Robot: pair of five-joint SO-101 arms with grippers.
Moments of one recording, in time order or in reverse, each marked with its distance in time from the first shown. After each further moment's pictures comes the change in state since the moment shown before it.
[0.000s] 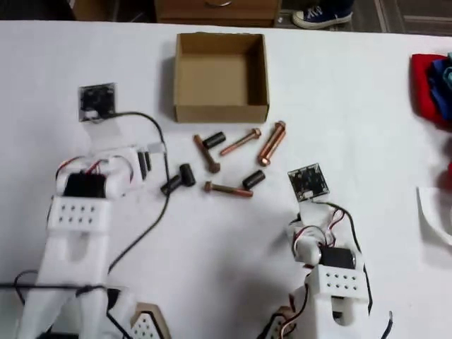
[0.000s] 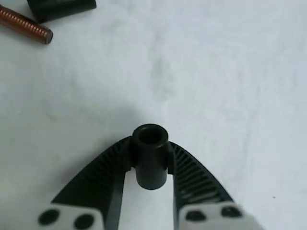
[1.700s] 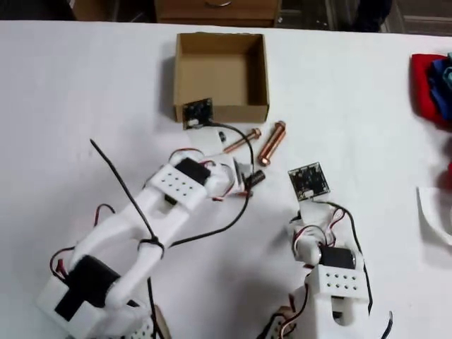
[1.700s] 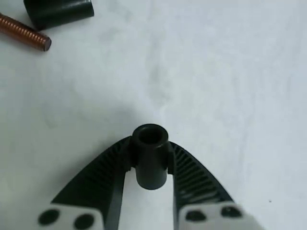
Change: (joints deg) left arm 30.4 28.9 -10.8 -11.6 28.6; right arm 0.1 0.0 0.0 -1.4 0.0
